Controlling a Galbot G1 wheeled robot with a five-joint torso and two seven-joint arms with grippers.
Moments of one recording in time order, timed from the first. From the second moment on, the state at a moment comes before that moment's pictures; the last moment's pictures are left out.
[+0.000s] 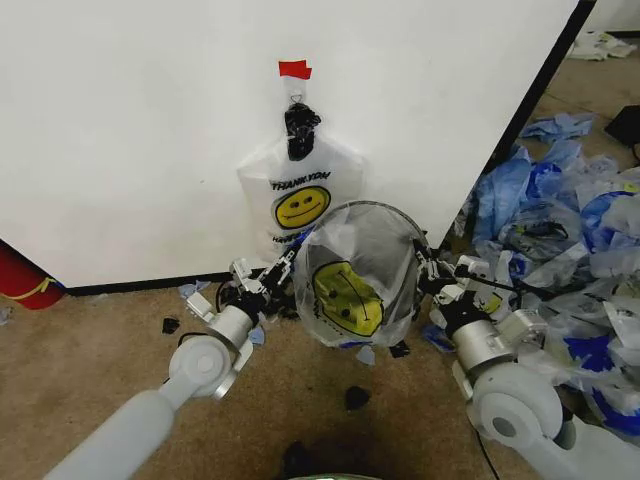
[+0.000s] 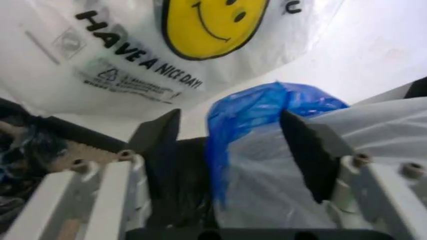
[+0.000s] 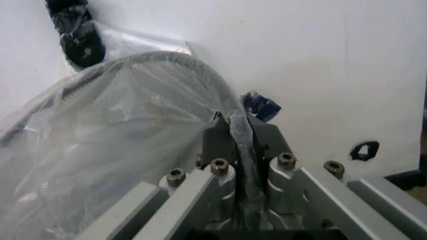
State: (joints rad) left arm 0.94 -0.88 0.02 -1.90 -1.59 -0.13 -0.05; right arm -1.21 0.78 0.19 2.26 0.95 0.10 0.48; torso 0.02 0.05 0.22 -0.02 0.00
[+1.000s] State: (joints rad) left arm 1.00 -0.71 -0.05 -2.35 -1.45 -0.11 -0.39; right arm -1.19 0.77 0.20 2.15 0.55 0.14 0.47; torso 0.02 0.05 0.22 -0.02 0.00
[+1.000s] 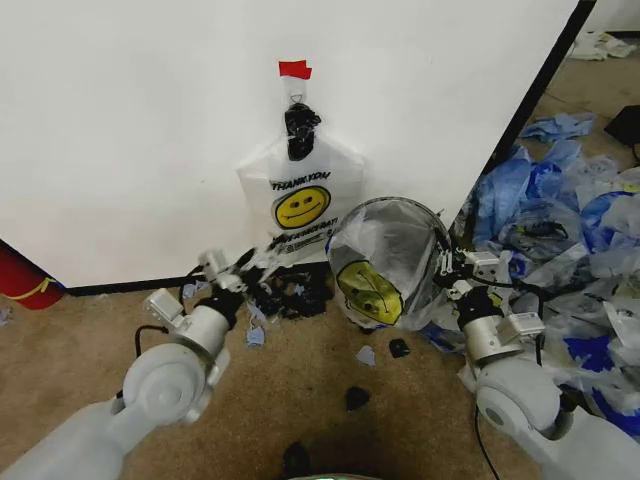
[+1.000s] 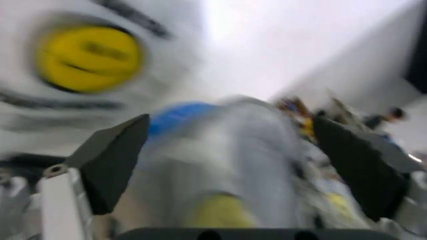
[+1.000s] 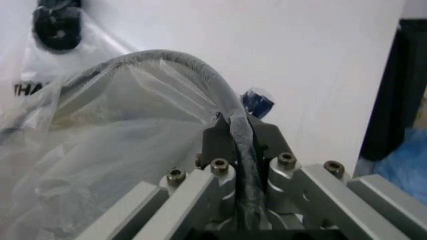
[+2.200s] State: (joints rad) left arm 0.39 -0.90 0.57 -2.01 -1.39 -0.03 -0.59; right arm -1.09 0.83 0.13 2.12 0.42 0.07 0.44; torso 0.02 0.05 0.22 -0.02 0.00
